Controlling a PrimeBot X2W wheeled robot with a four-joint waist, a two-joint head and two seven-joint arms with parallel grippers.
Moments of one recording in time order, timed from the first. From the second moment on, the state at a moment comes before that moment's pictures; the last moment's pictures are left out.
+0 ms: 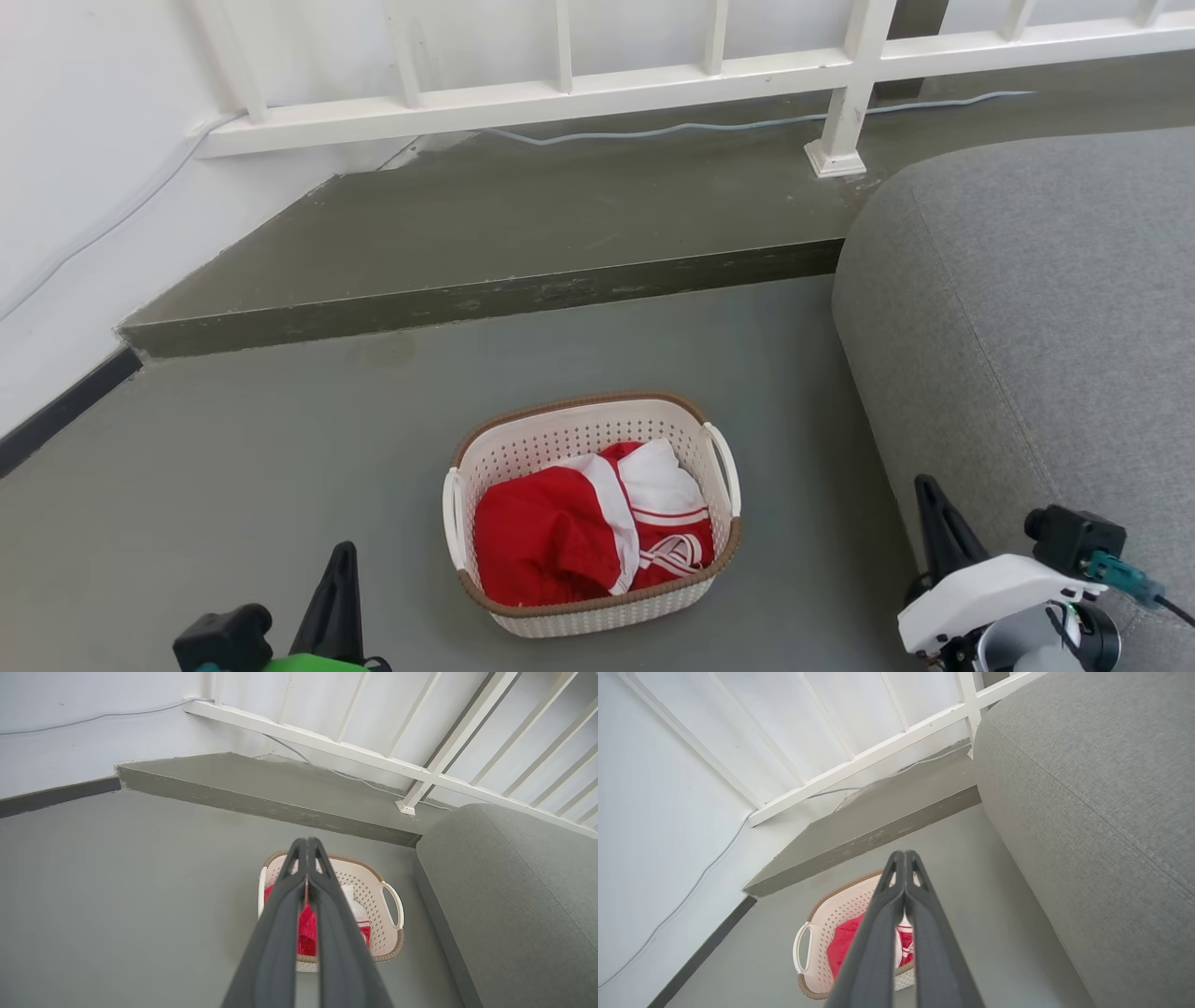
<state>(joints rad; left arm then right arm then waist) 0.15 0.08 -0.25 0.12 -0.56 0.06 -0.21 0.08 -0.13 0.27 0.26 0.60 -0.08 -0.20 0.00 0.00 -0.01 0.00</state>
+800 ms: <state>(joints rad) 0.12 0.09 -0.19 0.14 -0.87 0.02 -0.14 0.05 -0.12 0.18 0.26 0.88 -0.03 -0.13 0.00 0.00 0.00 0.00</state>
